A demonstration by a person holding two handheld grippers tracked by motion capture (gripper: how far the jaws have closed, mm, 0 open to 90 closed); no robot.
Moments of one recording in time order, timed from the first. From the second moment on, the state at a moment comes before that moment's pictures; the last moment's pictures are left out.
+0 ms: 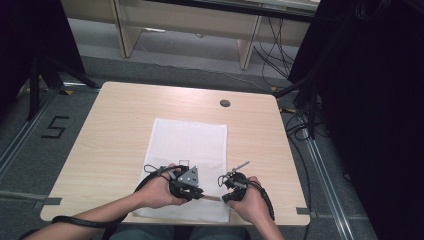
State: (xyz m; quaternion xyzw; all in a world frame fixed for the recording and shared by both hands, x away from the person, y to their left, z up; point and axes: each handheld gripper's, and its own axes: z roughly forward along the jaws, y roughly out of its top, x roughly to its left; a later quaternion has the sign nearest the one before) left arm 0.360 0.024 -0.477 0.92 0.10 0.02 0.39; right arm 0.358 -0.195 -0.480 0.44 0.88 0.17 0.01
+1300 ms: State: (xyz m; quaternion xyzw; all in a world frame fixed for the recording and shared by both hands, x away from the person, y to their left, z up) left arm 0.358 0.038 -0.474 0.91 0.10 0.02 0.39; right arm 0.358 -0.195 -0.480 0.44 0.88 0.17 0.01
